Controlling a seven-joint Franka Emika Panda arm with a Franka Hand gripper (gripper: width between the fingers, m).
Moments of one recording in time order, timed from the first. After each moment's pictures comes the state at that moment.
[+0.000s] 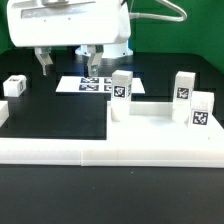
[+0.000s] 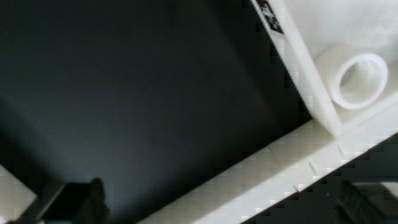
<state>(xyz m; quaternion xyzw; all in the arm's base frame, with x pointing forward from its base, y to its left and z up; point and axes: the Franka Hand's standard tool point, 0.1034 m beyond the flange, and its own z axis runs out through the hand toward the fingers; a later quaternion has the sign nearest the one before) 0.572 -0.080 0.102 -0.96 0.25 -0.07 0.05</state>
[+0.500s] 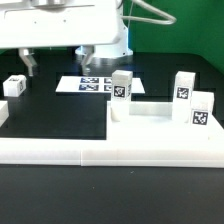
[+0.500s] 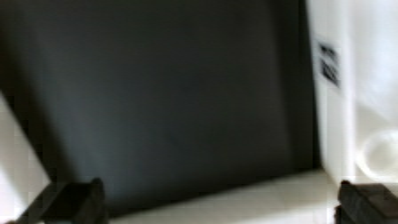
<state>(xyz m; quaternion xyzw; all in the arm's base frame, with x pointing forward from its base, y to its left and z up) 0.530 -0.114 0.091 -0.99 0.09 -0.04 0.04</state>
